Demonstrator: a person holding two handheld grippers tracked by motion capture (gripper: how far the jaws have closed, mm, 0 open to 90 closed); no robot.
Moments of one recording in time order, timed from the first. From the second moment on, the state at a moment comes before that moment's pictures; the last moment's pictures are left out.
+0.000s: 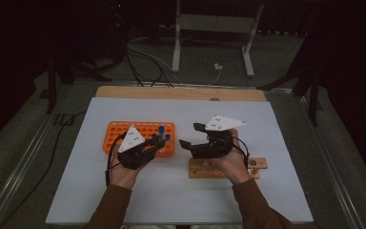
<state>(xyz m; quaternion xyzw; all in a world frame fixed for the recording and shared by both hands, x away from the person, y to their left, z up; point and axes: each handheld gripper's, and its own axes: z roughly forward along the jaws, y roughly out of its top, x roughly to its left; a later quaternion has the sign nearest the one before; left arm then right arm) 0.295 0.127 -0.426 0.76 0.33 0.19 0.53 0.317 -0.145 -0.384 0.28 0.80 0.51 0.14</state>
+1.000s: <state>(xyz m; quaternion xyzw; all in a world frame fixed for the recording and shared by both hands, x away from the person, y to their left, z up) 0.300 0.158 -0.427 0.73 0.37 0.22 0.53 0.315 -0.199 -0.402 0.33 0.77 0.52 0.16</state>
